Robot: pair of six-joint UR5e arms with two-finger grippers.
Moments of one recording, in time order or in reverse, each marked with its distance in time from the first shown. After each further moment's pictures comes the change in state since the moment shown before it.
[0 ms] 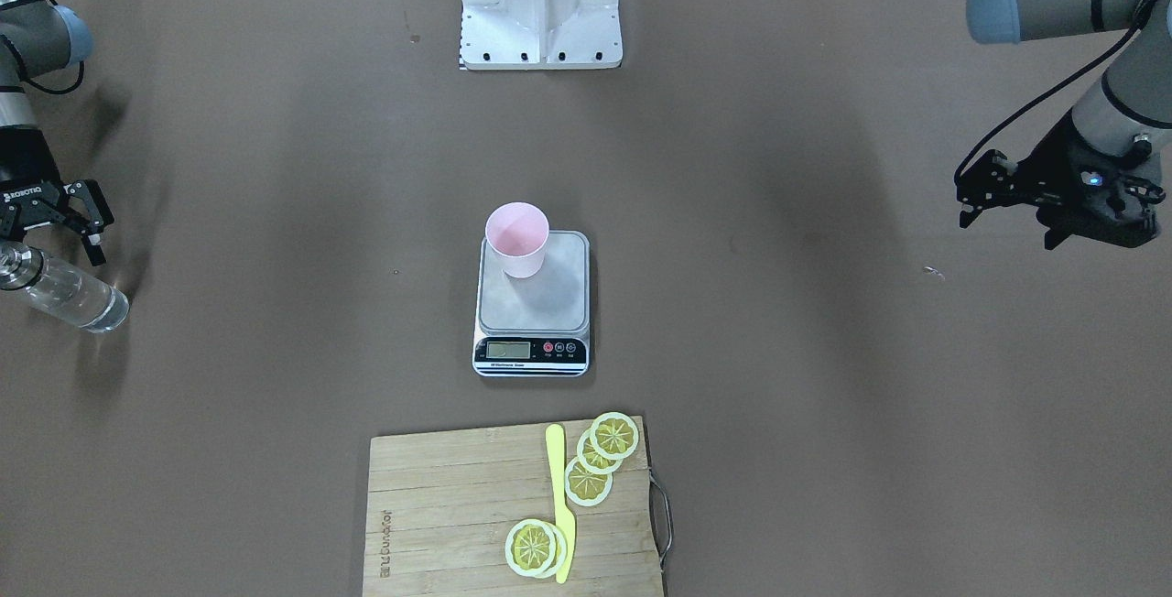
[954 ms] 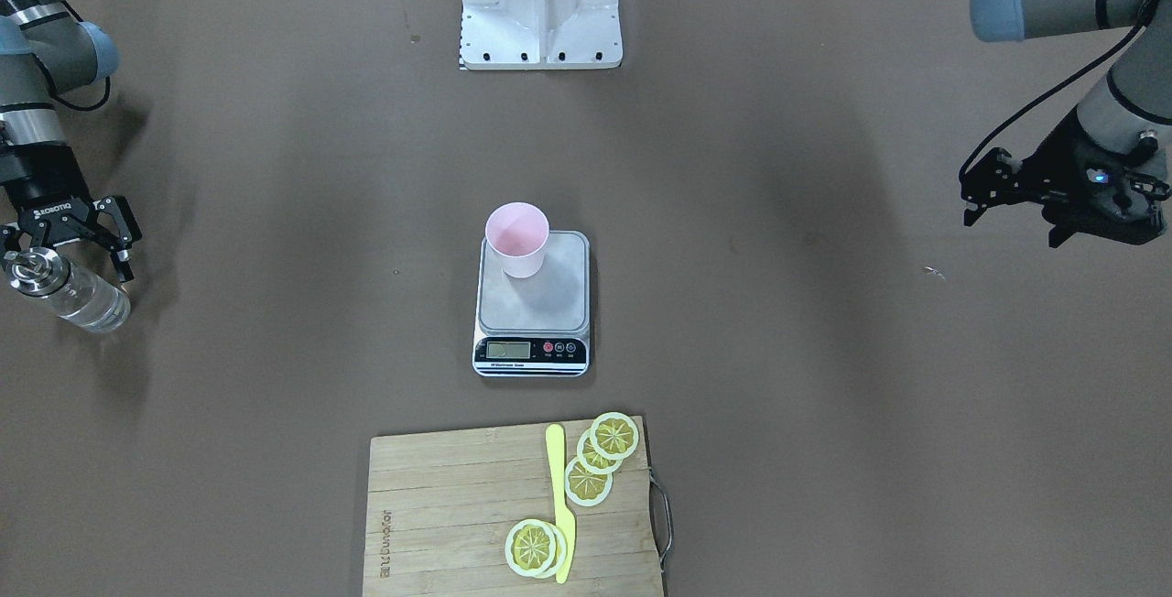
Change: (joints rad) left arm -0.006 0.009 -0.004 -0.002 0.000 0.000; right arm 0.000 0.068 -0.005 -0.036 -0.007 -0.023
